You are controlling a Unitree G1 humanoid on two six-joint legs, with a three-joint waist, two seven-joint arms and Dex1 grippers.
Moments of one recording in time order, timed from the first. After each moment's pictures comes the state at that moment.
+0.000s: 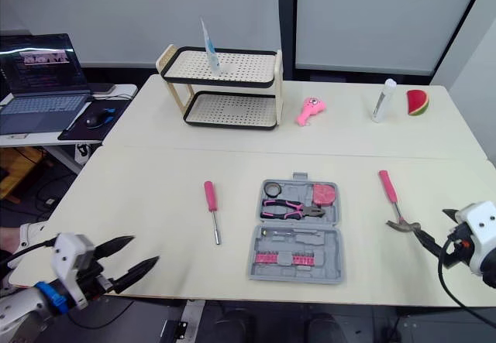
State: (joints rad) left arm 0.38 0.67 0.42 -0.26 -0.45 0.23 -1.00; right arm 0.27 -0.81 -0.52 -0.24 0.33 0.45 0.81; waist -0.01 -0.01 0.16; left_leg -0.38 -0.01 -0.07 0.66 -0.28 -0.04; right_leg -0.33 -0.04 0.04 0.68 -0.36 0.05
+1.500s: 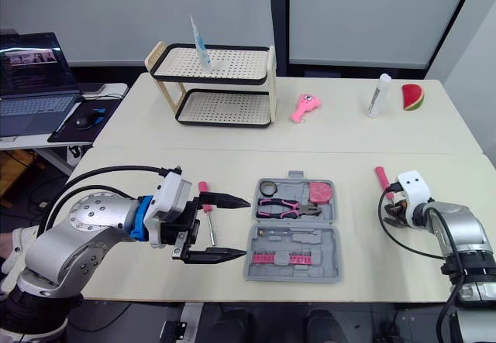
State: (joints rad) left arm -0.26 0.79 -0.06 -0.48 -0.64 0.50 -1.17; right arm -0.40 -0.73 -0.02 0.29 0.16 0.82 0.57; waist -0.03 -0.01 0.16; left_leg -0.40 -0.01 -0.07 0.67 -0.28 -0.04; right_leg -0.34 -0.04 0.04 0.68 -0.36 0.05
